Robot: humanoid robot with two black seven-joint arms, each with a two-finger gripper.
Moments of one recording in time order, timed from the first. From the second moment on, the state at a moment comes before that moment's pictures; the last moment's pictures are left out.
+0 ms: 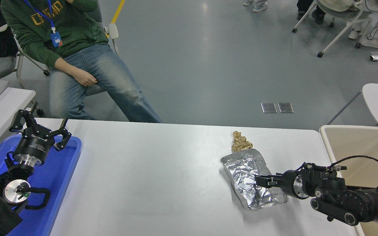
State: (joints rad) left arm -0.55 0.46 -0.59 -0.39 -0.23 -0.70 -0.59; right arm 0.77 -0.42 -0.03 0.87 -1.38 -0.01 0.06
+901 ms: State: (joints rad) left arm -0.55 0.46 -0.59 -0.39 -0.23 -0.70 -0.59; right arm 0.82 -0.59 0.11 0.98 -1.25 0.19 -0.04
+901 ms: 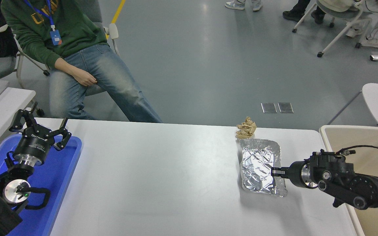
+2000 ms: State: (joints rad) left arm -0.55 0.46 -0.59 -0.39 -0.23 -0.70 -0.59; right arm 1.20 -1.39 0.12 1.38 -0.91 0.57 -0.04
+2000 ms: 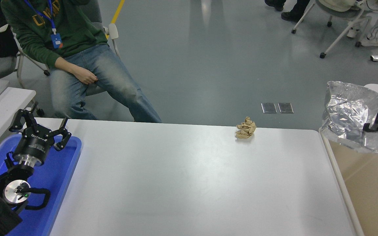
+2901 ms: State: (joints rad) left arm -0.55 0.46 -0.59 -0.39 -0.23 -0.70 -0.59; right arm 1.28 -1.48 0.09 1.35 -0.92 0.66 -0.04
